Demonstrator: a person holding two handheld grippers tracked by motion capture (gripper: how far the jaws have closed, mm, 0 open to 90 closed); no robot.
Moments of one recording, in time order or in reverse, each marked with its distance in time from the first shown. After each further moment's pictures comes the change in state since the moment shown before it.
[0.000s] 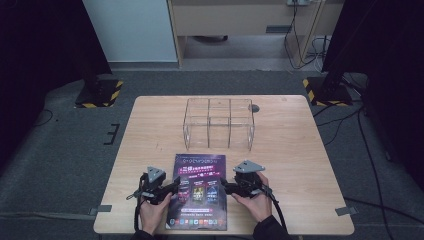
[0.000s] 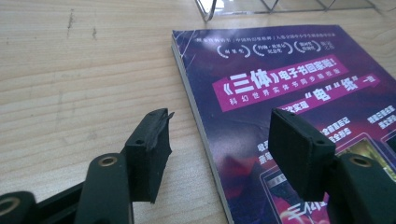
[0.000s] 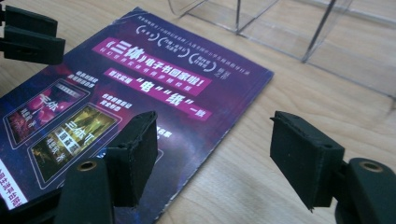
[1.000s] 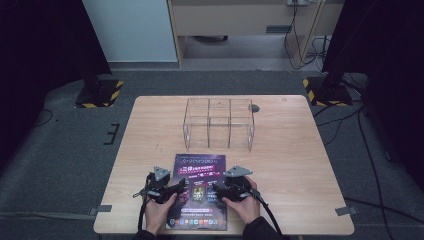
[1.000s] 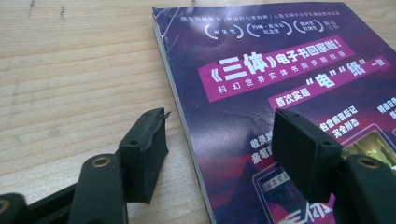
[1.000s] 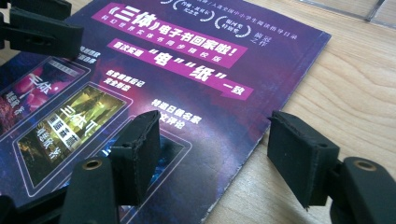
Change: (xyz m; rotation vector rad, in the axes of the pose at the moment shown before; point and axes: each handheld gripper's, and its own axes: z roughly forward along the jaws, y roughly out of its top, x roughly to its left) left arm -0.007 -0.003 0.017 0.035 -0.012 0.011; right arm 0.017 -0.017 0.034 0.057 0.025 0.040
